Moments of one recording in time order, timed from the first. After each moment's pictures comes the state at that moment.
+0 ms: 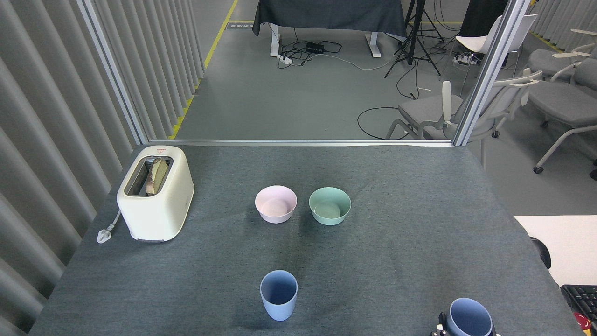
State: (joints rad) left arm 0.48 0.11 -0.05 -1.55 -1.42 -0.09 0.51; right arm 0.24 -0.01 -0.14 -1.40 1.46 0.01 -0.33
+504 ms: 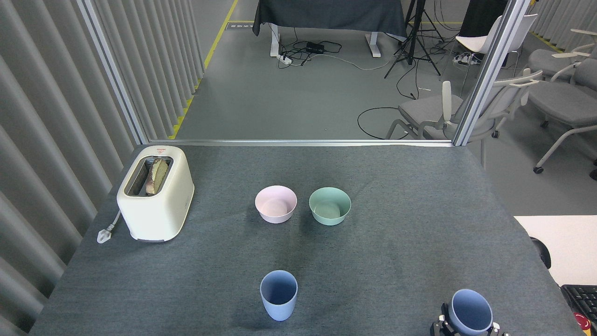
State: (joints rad) left arm 0.48 0.11 -0.06 -1.55 -1.40 -0.09 0.51; right arm 0.22 0.00 -0.14 -1.44 1.50 0.02 -0.34
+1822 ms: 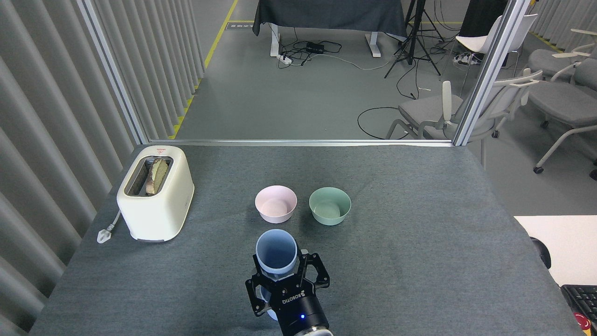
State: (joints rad) left arm 0.48 0.11 -0.12 -1.55 -1.40 0.00 0.52; right arm -0.06 0.26 0.51 -1.45 1.78 0.16 -0.03
